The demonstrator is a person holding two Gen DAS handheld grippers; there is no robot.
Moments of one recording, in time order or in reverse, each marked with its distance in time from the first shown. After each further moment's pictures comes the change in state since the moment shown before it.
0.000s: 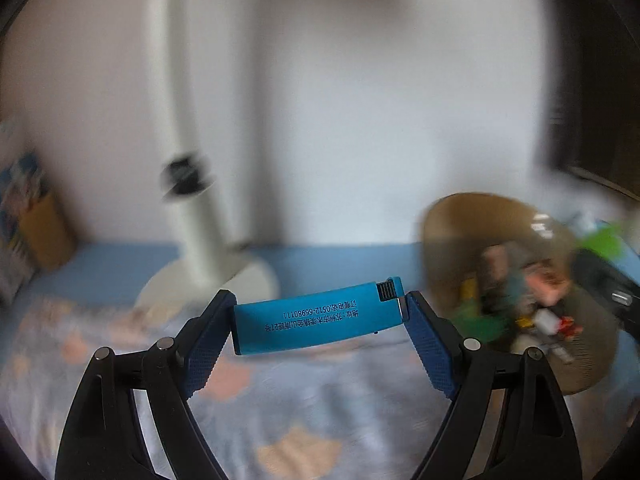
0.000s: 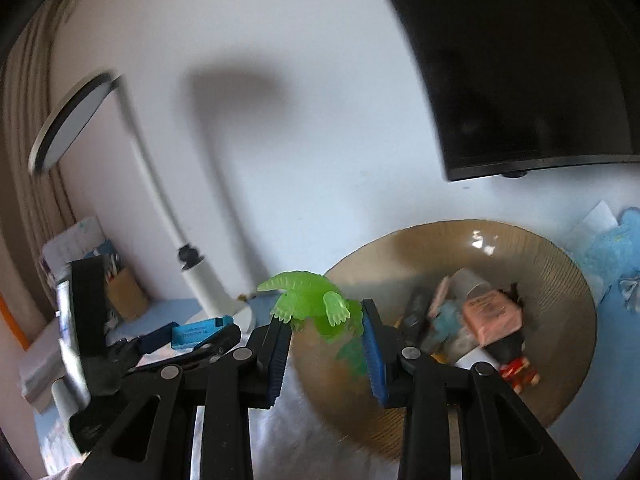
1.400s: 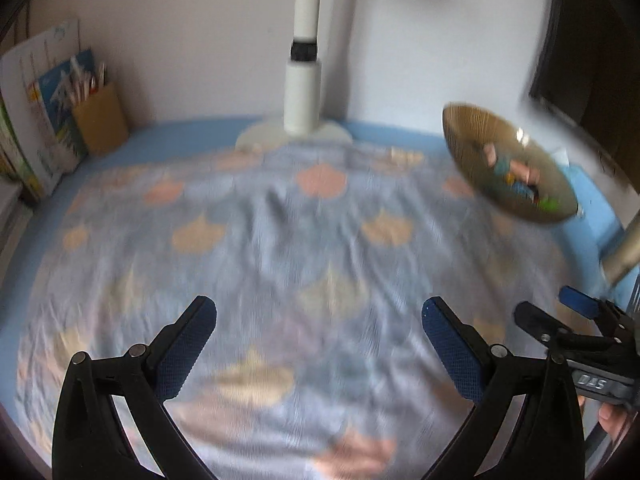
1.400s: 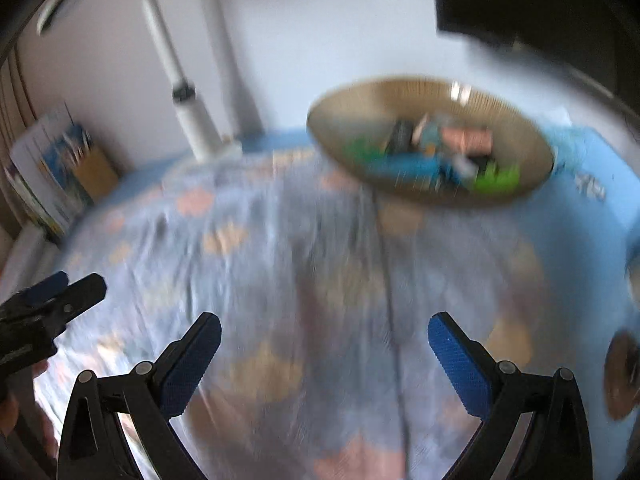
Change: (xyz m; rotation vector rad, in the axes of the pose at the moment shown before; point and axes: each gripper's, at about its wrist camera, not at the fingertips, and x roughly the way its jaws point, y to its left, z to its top) left arm -0.108 0.110 -0.109 -0.103 0.306 -0.021; right arm -0.038 0.075 -0.113 -0.048 0.444 -0.217
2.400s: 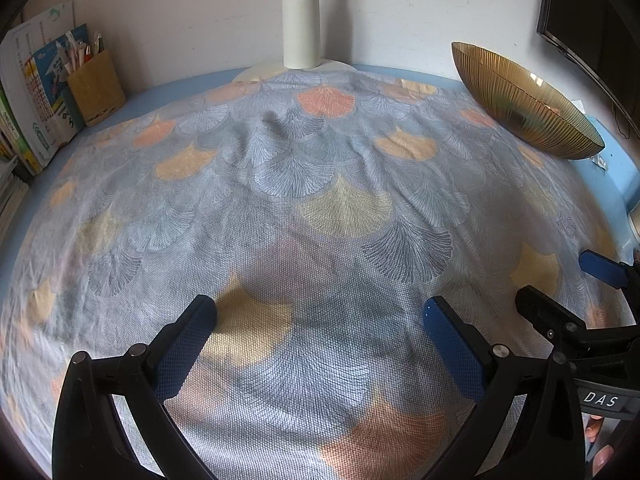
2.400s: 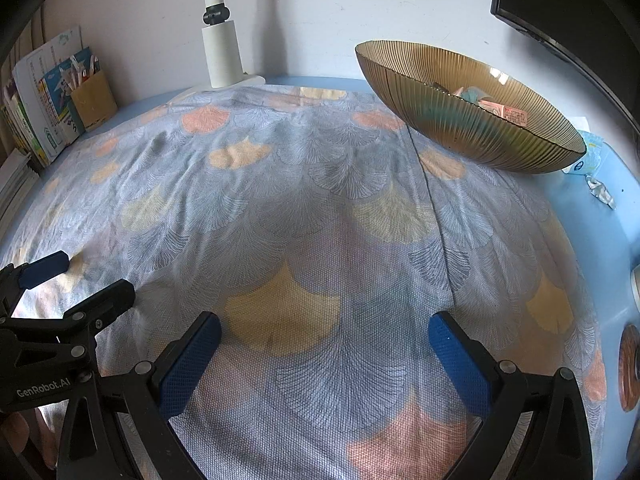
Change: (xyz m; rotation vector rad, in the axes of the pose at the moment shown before) left arm 0.052 -0.003 -0.074 0.043 0.059 0.061; right arm 0.031 0.030 -0.041 -0.146 0.046 -0.076
